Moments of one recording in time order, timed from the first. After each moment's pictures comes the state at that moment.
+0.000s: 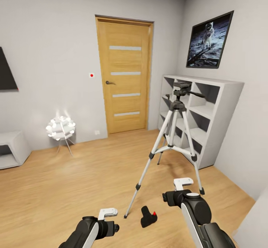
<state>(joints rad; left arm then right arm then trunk) -0.32 -0.09 -0.14 -0.84 0.25 0.69 0.05 -0.21 0.05 0.15 -1.61 -0.03 1.04 -0.16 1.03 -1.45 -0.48</state>
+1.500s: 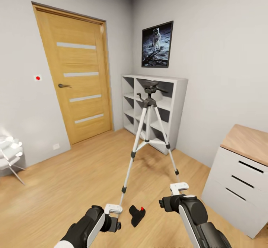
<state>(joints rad) -0.48 -0.09 -0.27 -0.62 0.20 0.71 0.02 -0.22 0.05 0.16 -1.52 -0.03 1.04 -0.08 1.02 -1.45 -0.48</state>
